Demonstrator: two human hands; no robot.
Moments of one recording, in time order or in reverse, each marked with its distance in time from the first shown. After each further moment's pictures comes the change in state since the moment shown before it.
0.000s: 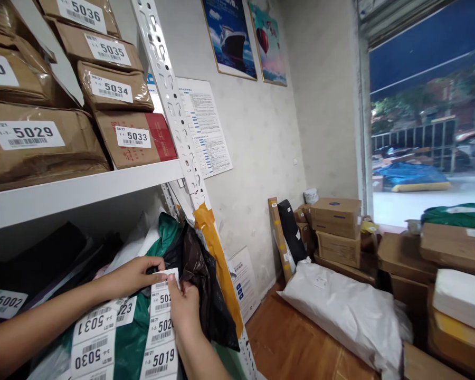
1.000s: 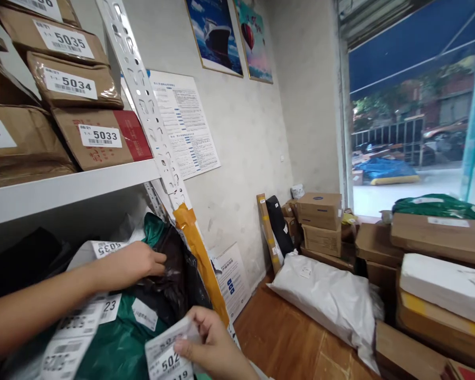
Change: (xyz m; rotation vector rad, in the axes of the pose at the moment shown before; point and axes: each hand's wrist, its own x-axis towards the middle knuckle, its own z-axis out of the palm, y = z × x) left_hand 0.014 0.065 -0.023 0.799 -0.133 0.532; right_hand -0.067 -0.053 -0.105 -0.138 -0.463 0.054
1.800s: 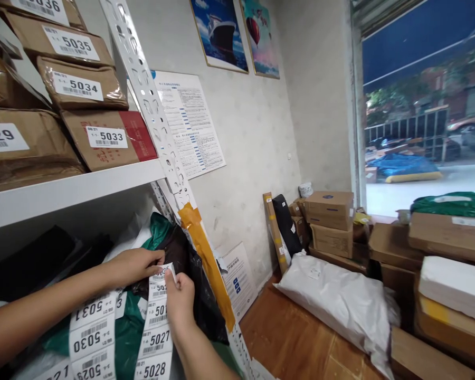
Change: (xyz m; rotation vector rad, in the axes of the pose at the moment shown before) left_hand -0.001 -0.008 0.022 -0.276 -0.111 -0.529; right_hand 0.113 0.039 0.051 0.010 0.571 -0.155
